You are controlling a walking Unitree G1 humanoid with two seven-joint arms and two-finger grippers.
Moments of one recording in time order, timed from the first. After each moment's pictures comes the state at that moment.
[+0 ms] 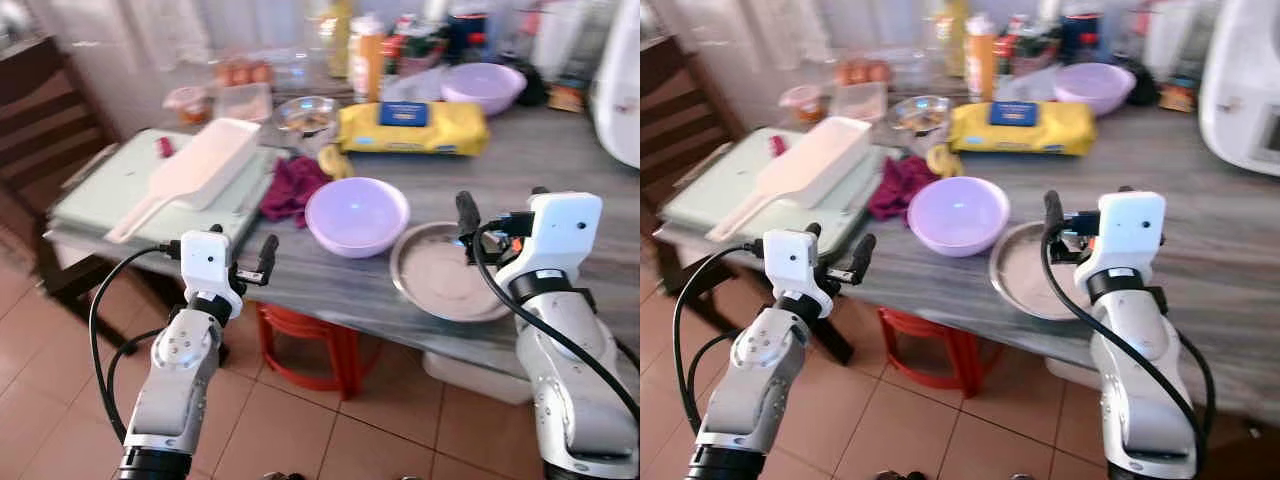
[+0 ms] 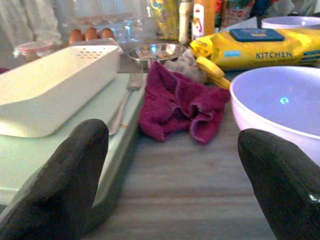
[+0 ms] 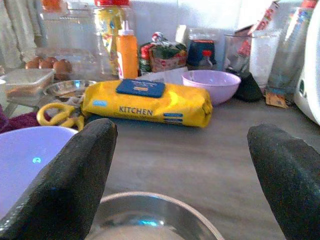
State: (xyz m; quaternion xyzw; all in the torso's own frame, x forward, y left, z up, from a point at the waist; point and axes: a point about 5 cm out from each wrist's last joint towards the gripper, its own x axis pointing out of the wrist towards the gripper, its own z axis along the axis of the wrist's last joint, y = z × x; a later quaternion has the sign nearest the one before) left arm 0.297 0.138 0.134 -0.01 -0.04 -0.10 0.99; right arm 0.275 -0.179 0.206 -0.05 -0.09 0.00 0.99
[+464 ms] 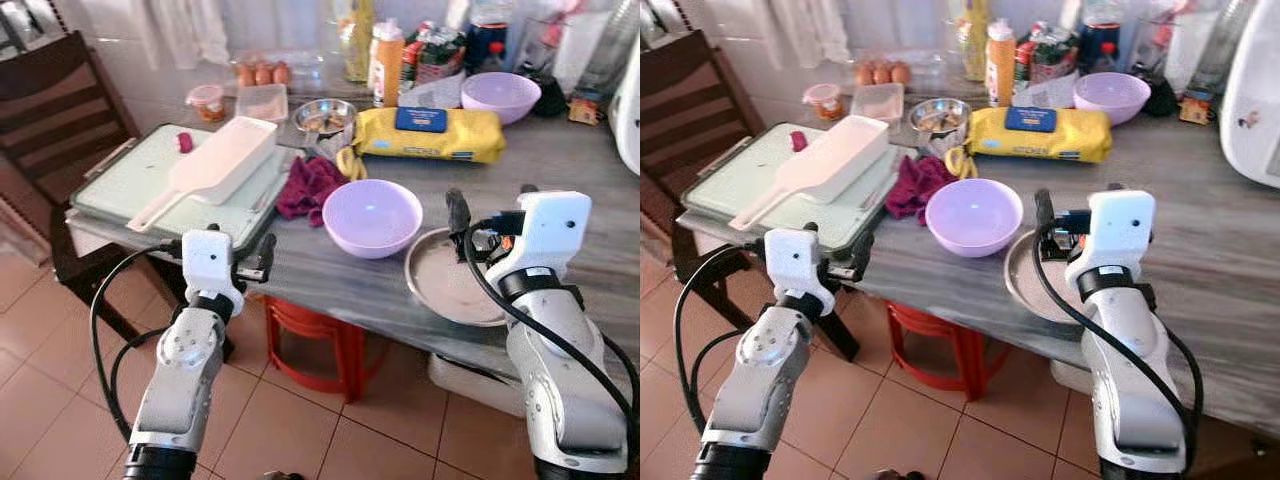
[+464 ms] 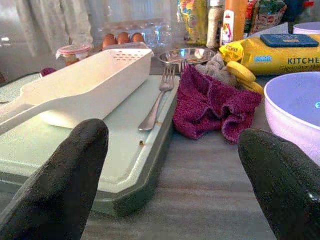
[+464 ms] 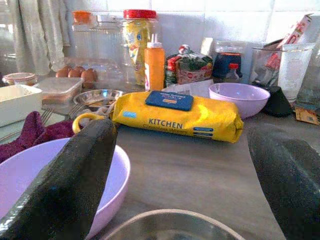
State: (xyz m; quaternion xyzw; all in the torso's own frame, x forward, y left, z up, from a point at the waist) left arm 0.300 0.136 0.136 0.00 -0.05 -0.08 1.00; right arm 0.278 -0.172 0.206 -0.05 -0.10 0.01 0.99
